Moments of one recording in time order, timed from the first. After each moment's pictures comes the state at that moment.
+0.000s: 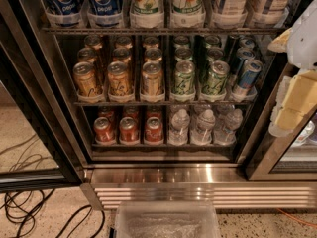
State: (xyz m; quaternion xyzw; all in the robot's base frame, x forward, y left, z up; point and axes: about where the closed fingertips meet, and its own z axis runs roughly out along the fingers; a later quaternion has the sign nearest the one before) arm 0.438 -0.217 0.976 -0.60 0.78 -0.03 0.16
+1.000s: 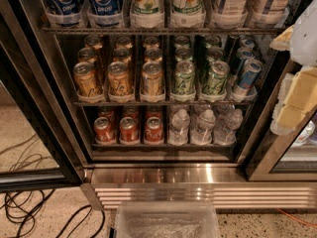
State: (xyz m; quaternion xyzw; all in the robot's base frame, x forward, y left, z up) arm 0.437 -0.216 0.981 -0.60 0.78 -0.03 0.16
